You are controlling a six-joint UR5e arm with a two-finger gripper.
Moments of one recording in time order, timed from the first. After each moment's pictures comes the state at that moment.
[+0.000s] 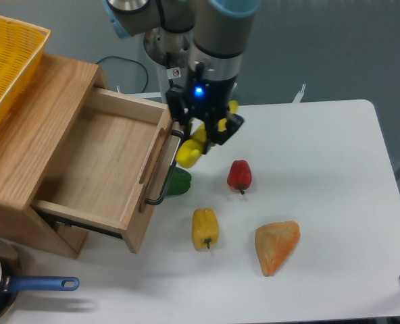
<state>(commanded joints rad) 2.41 -1.68 -1.39 -1.51 1.33 0.84</state>
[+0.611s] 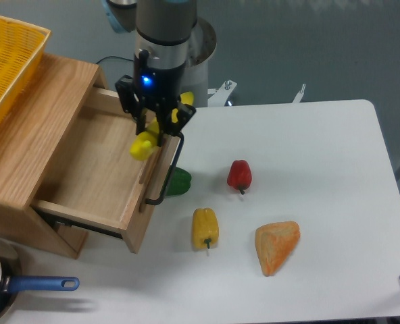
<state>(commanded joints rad) 2.31 -1.65 -1.40 -1.51 1.30 0.70</state>
